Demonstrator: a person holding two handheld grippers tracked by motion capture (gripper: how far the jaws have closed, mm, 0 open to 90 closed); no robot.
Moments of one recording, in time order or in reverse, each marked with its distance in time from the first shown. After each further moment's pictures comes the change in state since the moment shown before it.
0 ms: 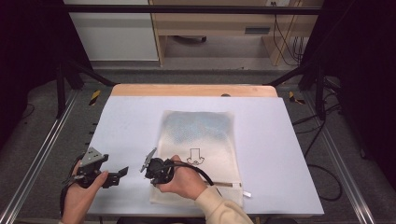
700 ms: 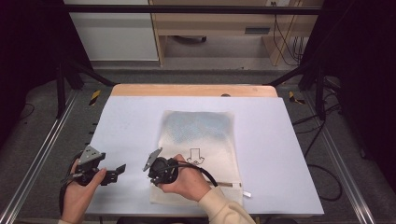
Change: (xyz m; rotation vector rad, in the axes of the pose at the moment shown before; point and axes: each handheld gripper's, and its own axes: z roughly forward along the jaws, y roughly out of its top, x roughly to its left) left arm 0.009 -0.002 0.001 -0.012 0.035 -0.018; right arm 0.003 -0.006 -0.016 -0.091 -0.023 0.002
